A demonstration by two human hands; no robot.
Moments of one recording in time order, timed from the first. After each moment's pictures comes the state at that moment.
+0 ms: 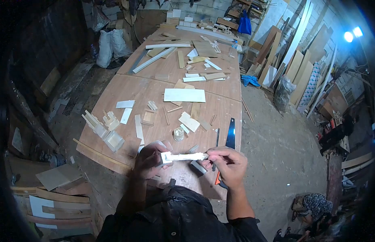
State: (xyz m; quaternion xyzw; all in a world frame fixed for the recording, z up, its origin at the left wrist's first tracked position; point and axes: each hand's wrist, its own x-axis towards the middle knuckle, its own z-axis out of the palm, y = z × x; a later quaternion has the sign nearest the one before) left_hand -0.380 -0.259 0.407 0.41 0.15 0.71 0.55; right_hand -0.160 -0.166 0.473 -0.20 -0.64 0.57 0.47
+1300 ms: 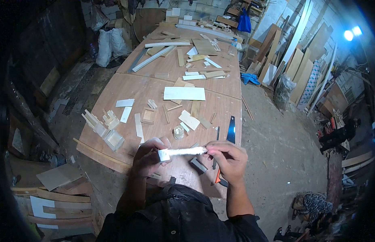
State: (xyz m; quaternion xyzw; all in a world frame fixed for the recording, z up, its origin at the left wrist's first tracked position) left_hand -0.385 -0.256 0.412 0.42 0.15 0.71 0.54; right_hand -0.165 -0.155 0.472 -0.16 -0.73 0.47 0.47
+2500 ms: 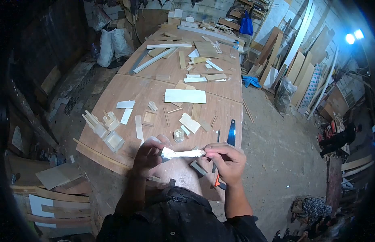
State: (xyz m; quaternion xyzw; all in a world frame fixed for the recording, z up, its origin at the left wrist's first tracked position) left_hand -0.389 -0.254 0.400 0.45 0.23 0.73 0.45; right_hand -0.174 -0.147 0.470 -0.15 -0.69 0.51 0.49
